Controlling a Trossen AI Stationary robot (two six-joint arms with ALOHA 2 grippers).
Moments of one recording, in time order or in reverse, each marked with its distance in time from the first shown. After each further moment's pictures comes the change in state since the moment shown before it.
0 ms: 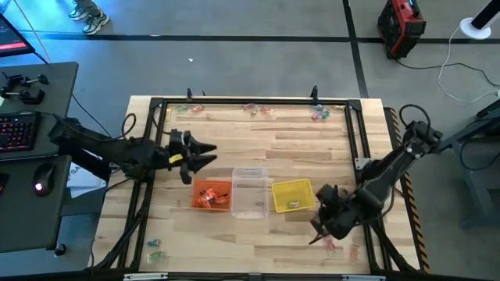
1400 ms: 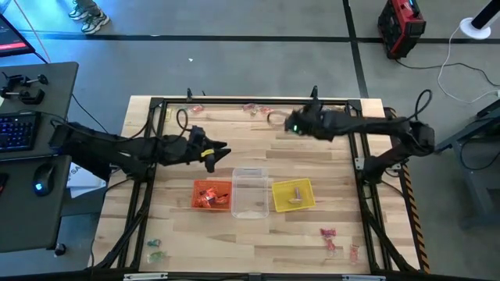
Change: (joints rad) left arm 0.219 0.167 0.001 -0.160 0.109 -0.250; right arm -1.054 0.064 0.029 0.108 0.280 -0.440
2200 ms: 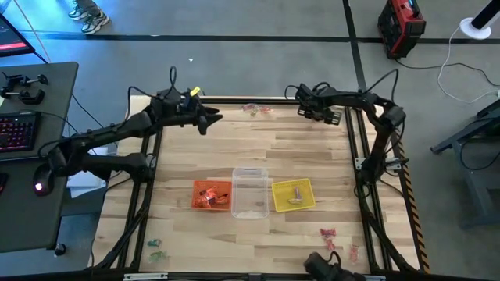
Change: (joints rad) left arm 0.680 -0.006 0.000 -0.019 0.653 0.310; right arm -0.520 0.391 0.000 0.072 -0.231 -0.049
